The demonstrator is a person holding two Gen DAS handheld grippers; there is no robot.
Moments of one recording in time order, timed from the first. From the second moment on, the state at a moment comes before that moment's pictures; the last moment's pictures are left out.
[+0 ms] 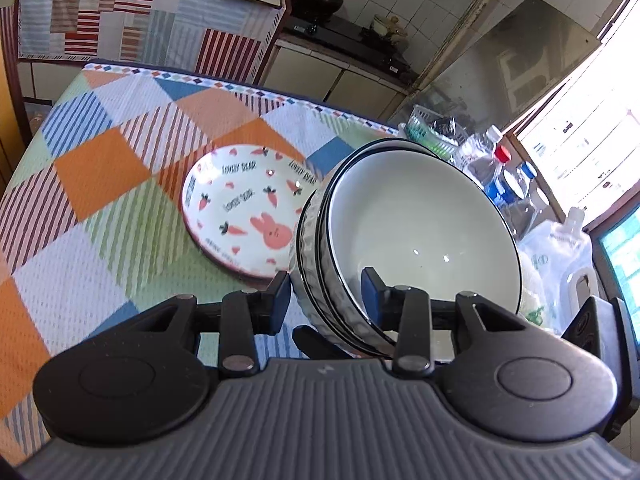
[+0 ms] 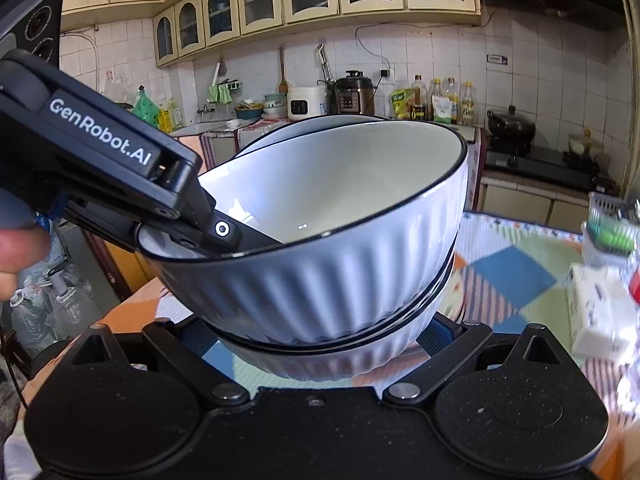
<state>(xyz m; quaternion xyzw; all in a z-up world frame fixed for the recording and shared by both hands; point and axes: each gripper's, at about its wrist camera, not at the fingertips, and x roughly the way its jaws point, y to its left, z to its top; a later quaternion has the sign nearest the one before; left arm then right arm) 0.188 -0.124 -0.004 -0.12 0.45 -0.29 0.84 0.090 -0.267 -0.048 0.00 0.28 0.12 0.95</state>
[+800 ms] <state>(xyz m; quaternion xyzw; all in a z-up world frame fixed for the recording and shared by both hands) 0.310 -0.151 -0.073 -0.10 0.46 -0.29 0.84 0.201 -0.282 -0.099 0.00 0.32 0.10 0.94</state>
